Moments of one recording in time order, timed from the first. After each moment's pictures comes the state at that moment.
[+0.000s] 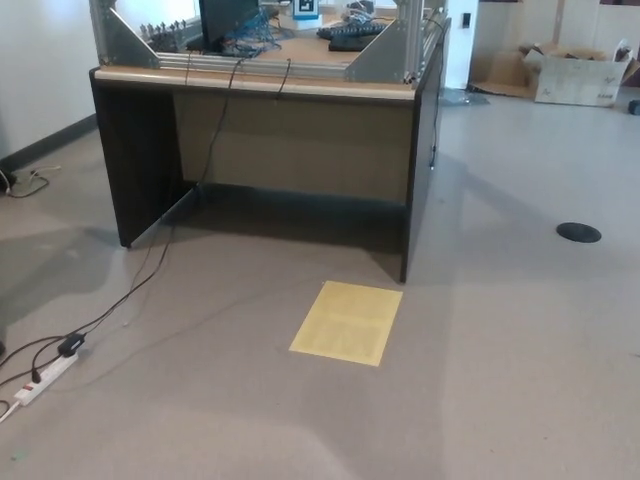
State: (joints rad) left_arm 0.08 0.42 0.23 0.70 0.05 -0.21 -0.11; right_arm -0.01 -0.32 -0.15 0.89 -0.09 -0.37 0.05
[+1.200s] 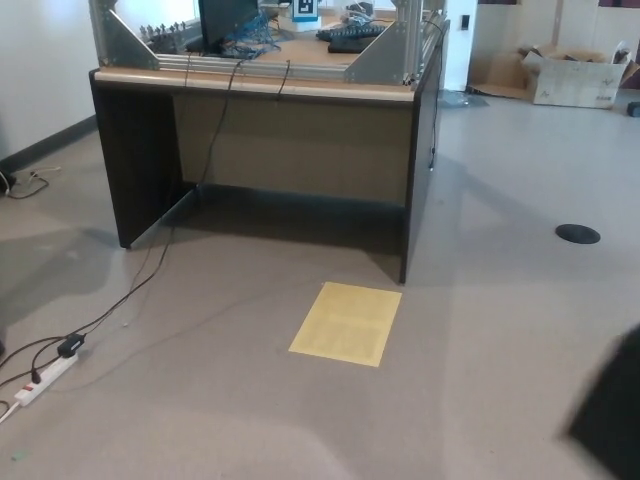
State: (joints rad) left_arm 0.08 0.45 0.31 0.69 -0.07 -0.35 -0.23; right_arm -0.05 -0.32 -0.17 1.01 -0.03 -0.65 0.07
